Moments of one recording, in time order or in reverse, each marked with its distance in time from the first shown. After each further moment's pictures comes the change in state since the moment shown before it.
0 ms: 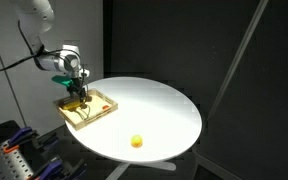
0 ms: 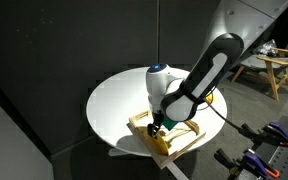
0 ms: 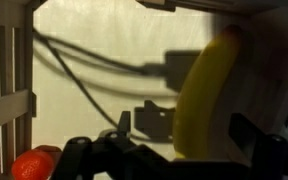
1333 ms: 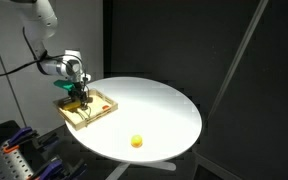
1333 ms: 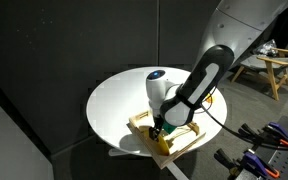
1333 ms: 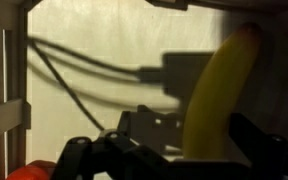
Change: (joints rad) arm 0.003 0.069 -0.014 0.038 0.000 0.003 0.000
